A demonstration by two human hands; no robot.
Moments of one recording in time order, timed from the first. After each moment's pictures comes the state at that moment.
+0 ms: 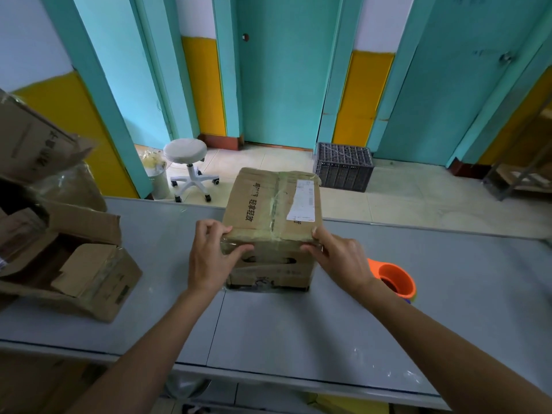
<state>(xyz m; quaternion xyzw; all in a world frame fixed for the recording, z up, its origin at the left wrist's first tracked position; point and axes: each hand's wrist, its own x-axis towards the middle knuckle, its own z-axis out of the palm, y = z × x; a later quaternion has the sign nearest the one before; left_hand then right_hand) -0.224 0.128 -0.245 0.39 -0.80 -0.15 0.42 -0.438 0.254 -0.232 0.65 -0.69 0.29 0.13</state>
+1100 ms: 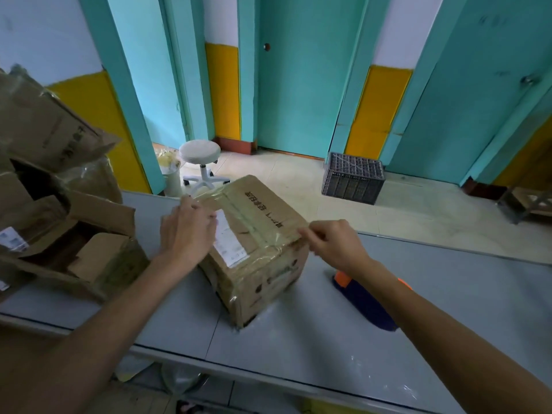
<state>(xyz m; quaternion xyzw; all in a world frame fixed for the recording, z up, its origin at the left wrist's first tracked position) -0.199 0.117 -0.169 0.56 -0.80 -0.03 0.20 -0.428 0.233 -0.180 0.62 -0.74 0.27 -0.06</state>
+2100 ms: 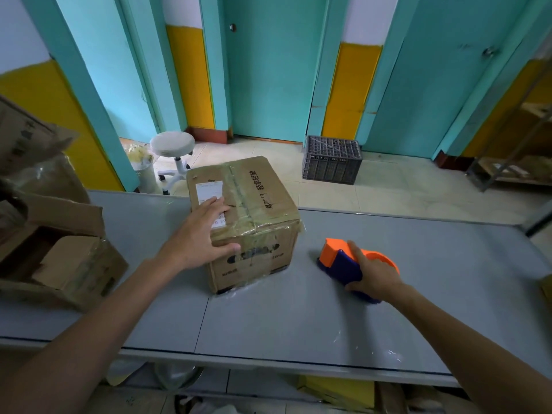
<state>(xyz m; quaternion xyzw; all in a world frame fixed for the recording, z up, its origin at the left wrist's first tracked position) -0.215 0.122 -0.199 0.35 -0.90 -0.20 0.14 -0.516 0.323 -0.277 0.47 -0.86 -0.02 -0.21</state>
